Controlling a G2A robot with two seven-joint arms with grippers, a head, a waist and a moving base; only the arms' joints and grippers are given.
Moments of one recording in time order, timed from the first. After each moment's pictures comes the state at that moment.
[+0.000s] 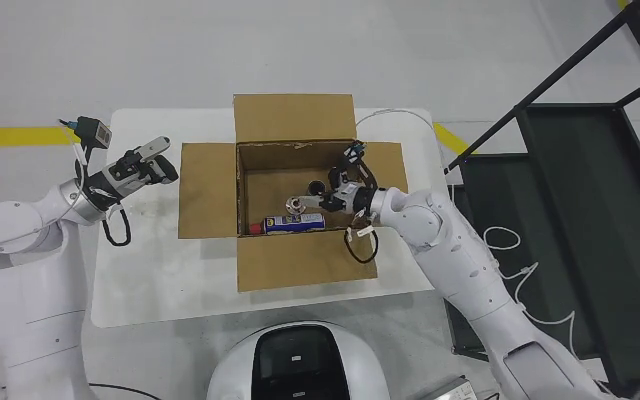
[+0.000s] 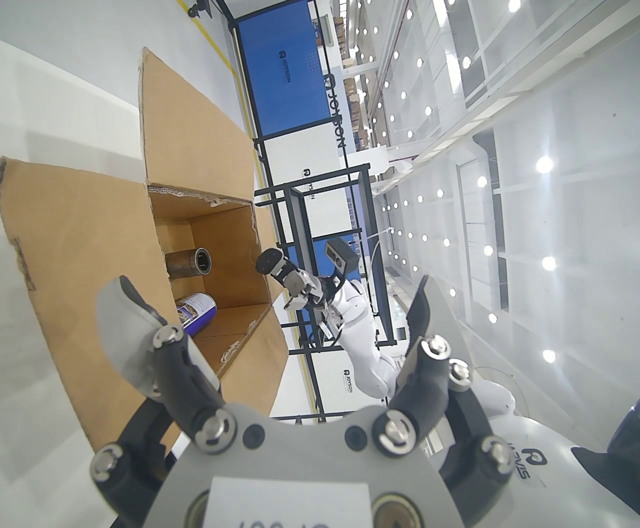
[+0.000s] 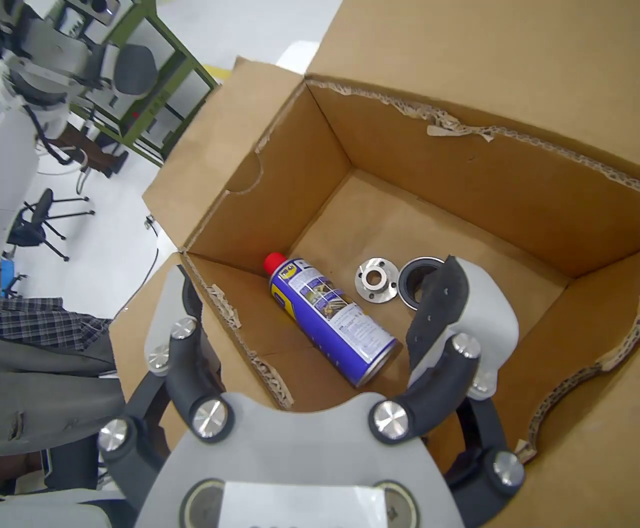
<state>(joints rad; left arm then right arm) 1.06 -1.20 -1.72 -1.41 -0.16 -0.14 -1.21 -1.04 -1.19 1.09 -1.46 -0.62 -0.39 0.64</state>
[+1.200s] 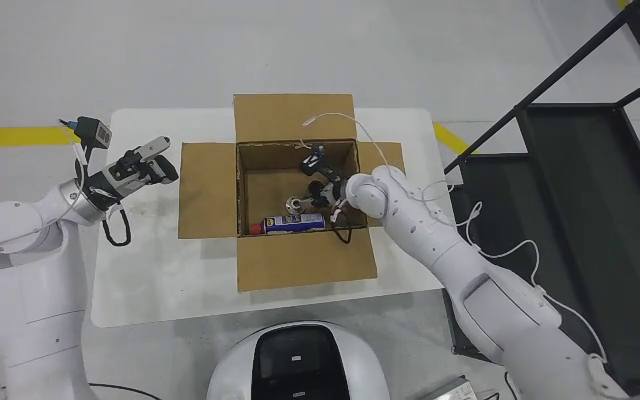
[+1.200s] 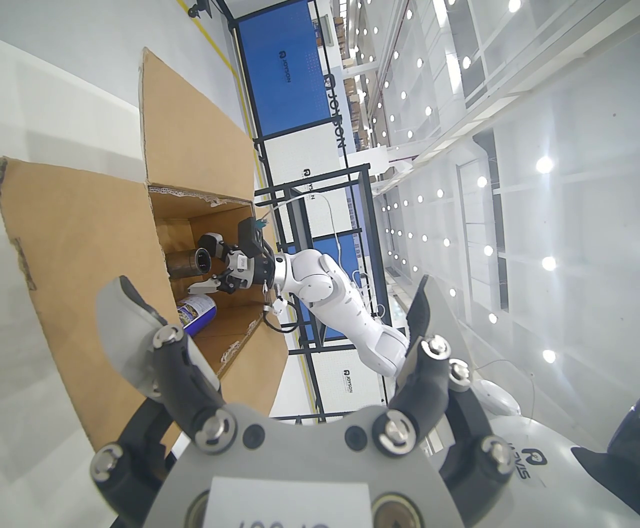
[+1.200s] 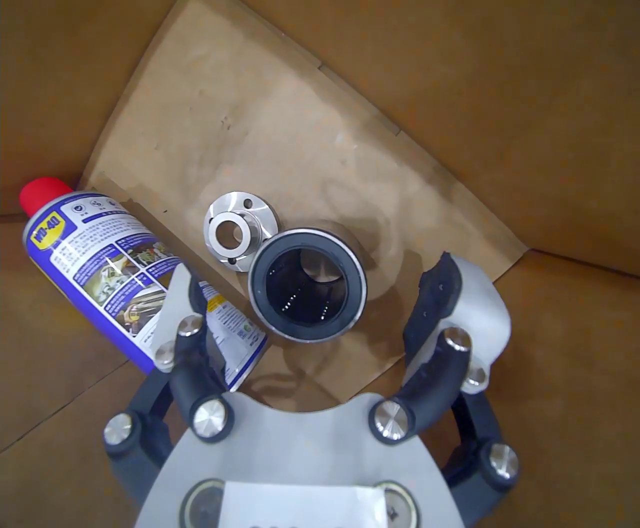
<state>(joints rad) 1.06 -1.20 -1.72 -1.41 -0.16 -0.14 -1.21 -0.65 -1.35 0.72 -0.82 -0.84 -0.35 0.59</state>
